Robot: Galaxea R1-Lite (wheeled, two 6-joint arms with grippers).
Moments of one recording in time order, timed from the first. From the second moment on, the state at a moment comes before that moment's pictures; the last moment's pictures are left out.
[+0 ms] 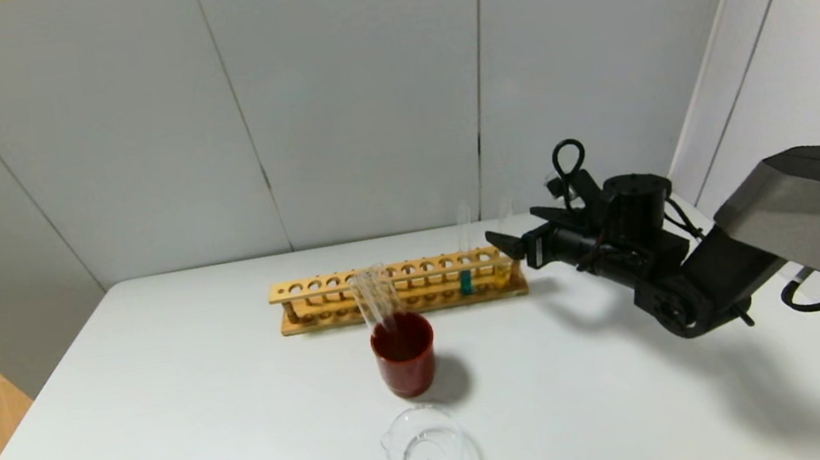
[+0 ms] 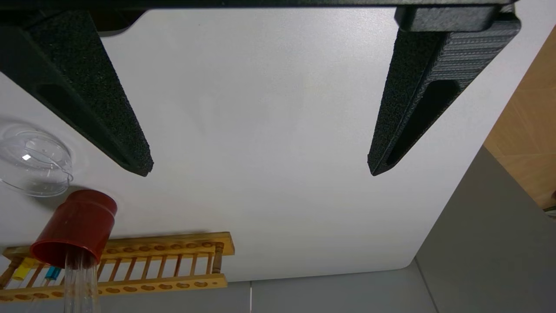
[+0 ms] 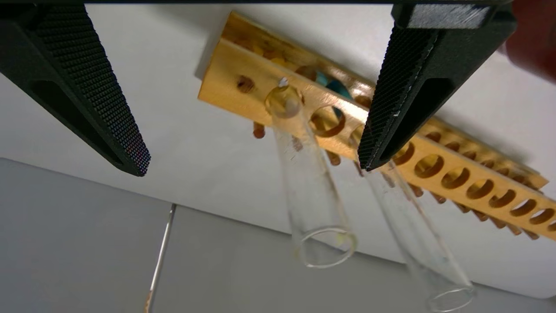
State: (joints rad) left arm 0.00 0.00 0.00 0.00 -0.01 0.02; right arm 0.29 2.33 -1.06 -1.14 0.25 0.03
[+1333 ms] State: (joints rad) left arm 0.00 0.00 0.00 0.00 -0.01 0.02; right arm 0.33 2.36 -1.05 -1.16 0.25 0.00
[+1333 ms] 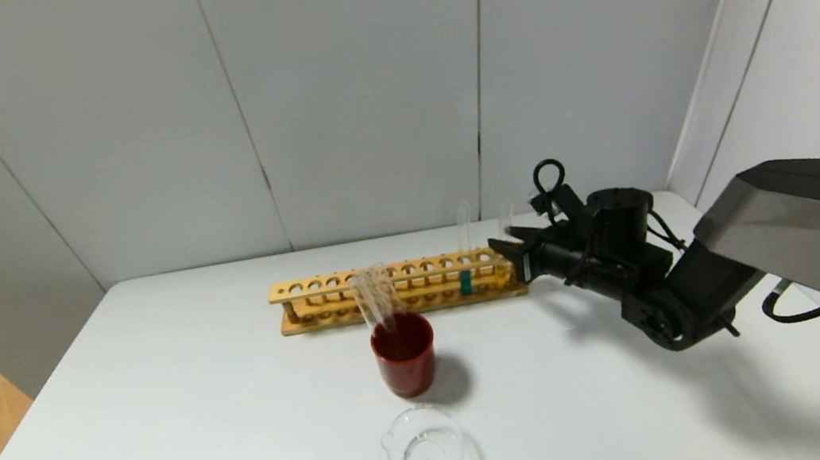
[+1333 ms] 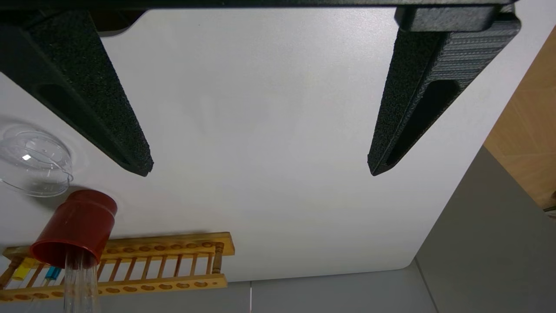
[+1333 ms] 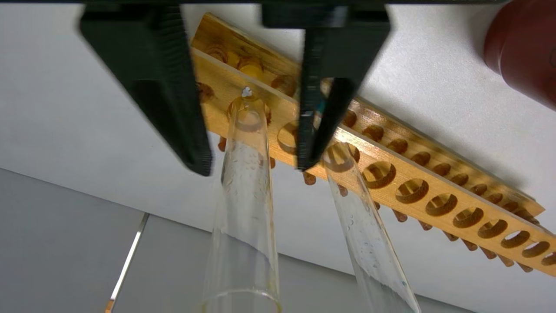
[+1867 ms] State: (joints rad) left arm 0.00 0.00 0.00 0.00 -0.01 0.02; right arm 0.32 2.36 -1.06 -1.16 0.25 0.00
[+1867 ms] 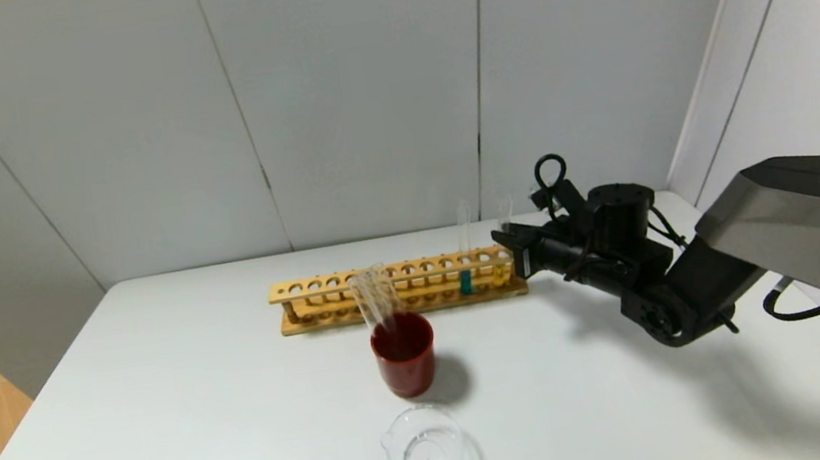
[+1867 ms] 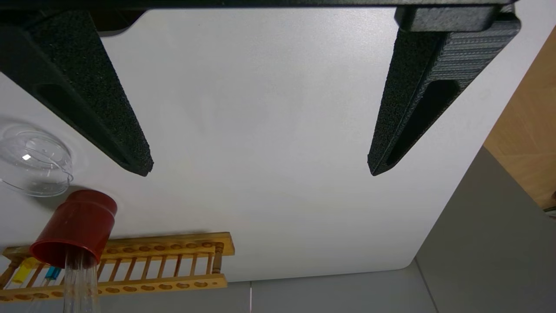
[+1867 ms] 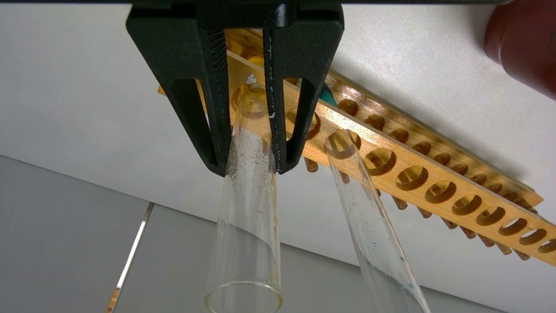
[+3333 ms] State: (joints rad) left arm 0.00 0.00 0.00 0.00 -0.01 0.02; right arm 0.31 1.62 -0.90 -0.71 0.13 -0.02
